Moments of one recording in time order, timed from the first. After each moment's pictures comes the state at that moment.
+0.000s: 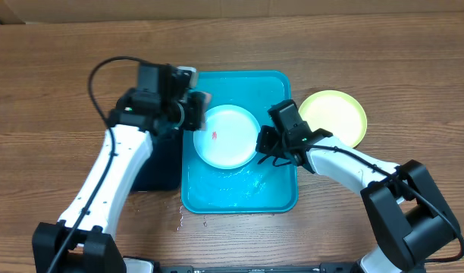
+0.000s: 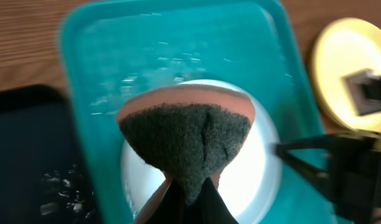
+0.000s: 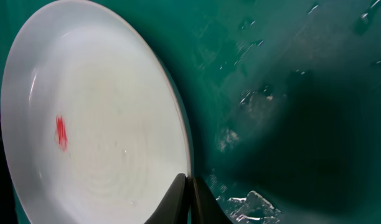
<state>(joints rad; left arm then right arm) -0.21 1.54 1.18 -0.62 0.30 -0.07 0.53 1.78 0.94 -0.20 -0.17 0.76</state>
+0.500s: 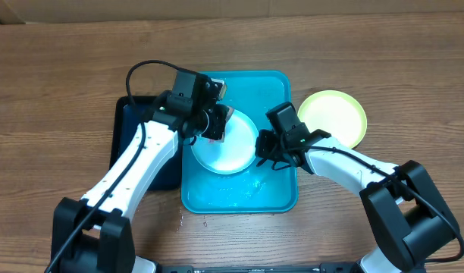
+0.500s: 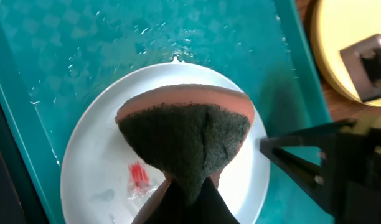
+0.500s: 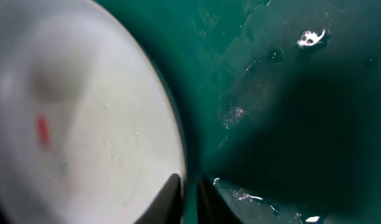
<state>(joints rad) -0.33 1.63 1.18 -0.62 0.22 -0.11 0.54 1.78 0.94 -0.24 -0.20 0.75</state>
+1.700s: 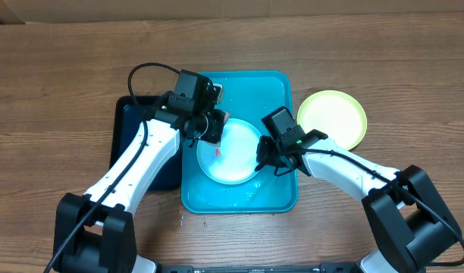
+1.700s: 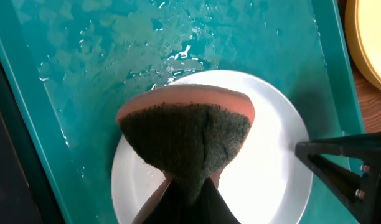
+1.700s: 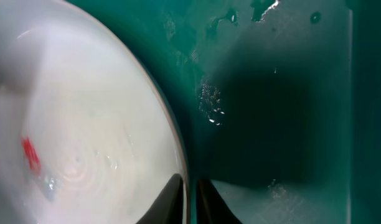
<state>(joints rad) -0.33 1.65 1.18 -0.67 0.18 -0.12 0.58 1.76 0.97 -0.39 -0.10 0.75</state>
